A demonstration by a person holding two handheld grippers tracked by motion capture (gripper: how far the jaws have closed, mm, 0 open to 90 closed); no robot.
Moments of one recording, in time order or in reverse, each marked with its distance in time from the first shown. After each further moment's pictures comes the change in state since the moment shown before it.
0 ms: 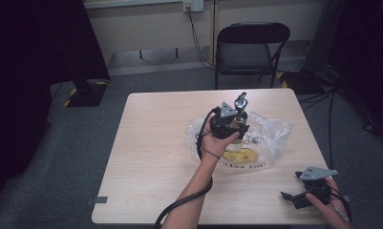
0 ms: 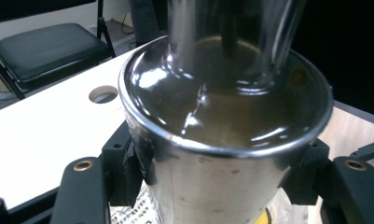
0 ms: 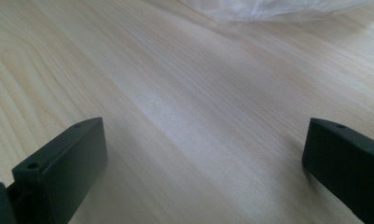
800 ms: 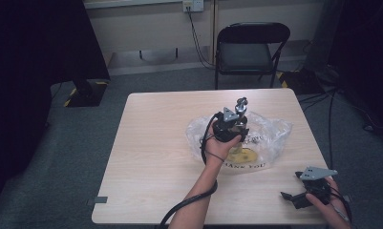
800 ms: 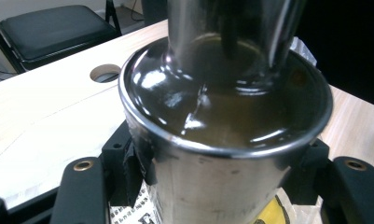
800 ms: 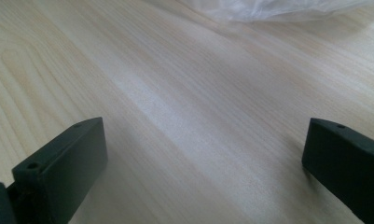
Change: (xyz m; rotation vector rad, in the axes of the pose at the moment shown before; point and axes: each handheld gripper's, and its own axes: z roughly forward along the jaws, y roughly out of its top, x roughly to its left) left arm 0.000 -0.019 0.023 0.029 0.040 -0.041; right arm 0.000 0.000 0.000 0.000 0.000 0.000
